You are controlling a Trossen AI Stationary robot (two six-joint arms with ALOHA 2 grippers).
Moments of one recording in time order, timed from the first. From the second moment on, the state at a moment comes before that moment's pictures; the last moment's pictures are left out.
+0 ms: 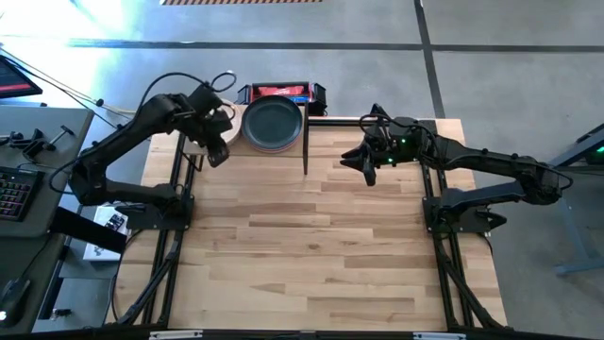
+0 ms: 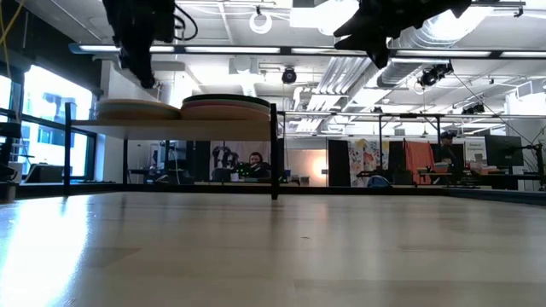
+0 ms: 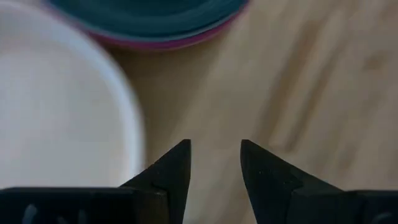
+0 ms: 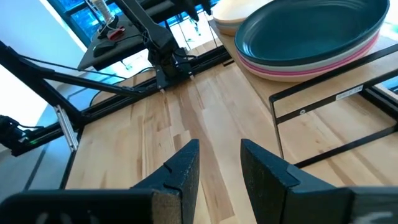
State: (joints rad) left arm 0.73 1.19 1.27 -1.27 0.18 0.21; right arm -0.33 1.07 0.90 -0.20 -0.26 0.28
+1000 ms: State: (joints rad) left arm 0.40 0.85 0.74 -0.05 0.44 -0.10; right arm -0.36 1.06 0.75 -0.09 0.05 0.30
